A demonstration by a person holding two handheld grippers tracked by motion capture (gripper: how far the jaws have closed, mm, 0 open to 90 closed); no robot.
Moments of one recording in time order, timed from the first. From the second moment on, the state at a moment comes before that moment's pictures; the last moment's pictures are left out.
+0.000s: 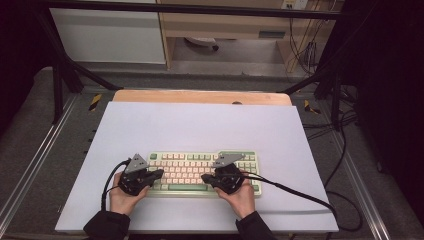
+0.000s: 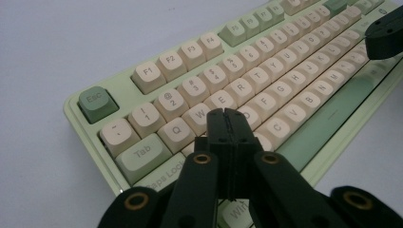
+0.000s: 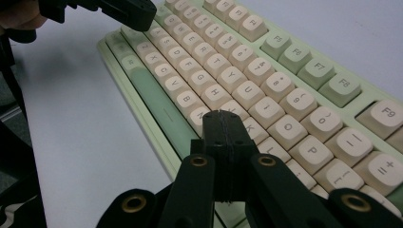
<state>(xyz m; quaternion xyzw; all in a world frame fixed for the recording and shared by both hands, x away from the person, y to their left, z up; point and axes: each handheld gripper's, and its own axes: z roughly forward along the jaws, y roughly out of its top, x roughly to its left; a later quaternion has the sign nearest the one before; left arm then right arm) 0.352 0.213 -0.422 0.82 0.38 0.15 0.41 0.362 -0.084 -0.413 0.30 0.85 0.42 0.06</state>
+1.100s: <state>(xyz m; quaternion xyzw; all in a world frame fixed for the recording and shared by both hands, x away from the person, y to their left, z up) 0.352 0.214 -0.423 0.82 0.38 0.15 0.41 0.371 -0.054 -0.430 0.29 0.86 0.42 0.05</state>
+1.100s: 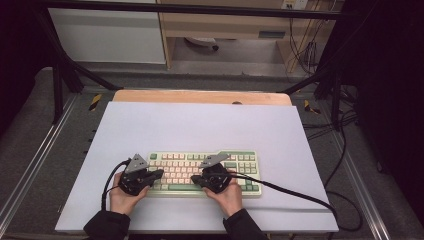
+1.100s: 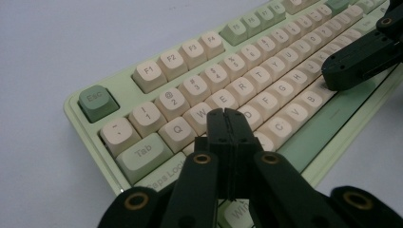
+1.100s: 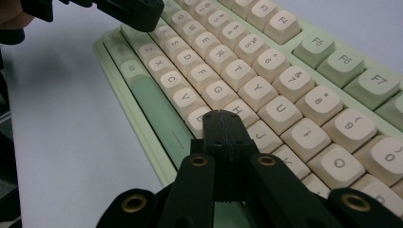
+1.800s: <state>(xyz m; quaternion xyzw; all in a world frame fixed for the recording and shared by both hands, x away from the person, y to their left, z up) 0.352 0.214 -0.422 0.81 0.38 0.15 0.41 0.369 -0.056 -0.427 0.29 0.86 0.42 0.05</state>
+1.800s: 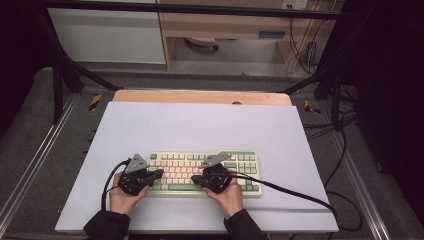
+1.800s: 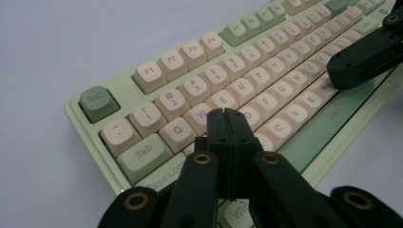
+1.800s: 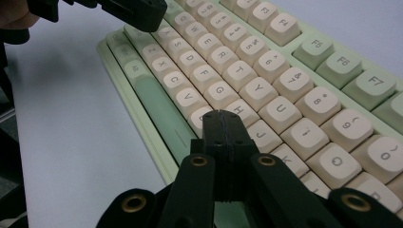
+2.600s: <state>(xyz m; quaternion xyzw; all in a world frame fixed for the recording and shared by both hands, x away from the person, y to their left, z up) 0.350 0.205 -0.419 0.82 0.37 0.14 0.42 0.368 -0.077 -0.410 0.29 0.86 0.41 0.07</state>
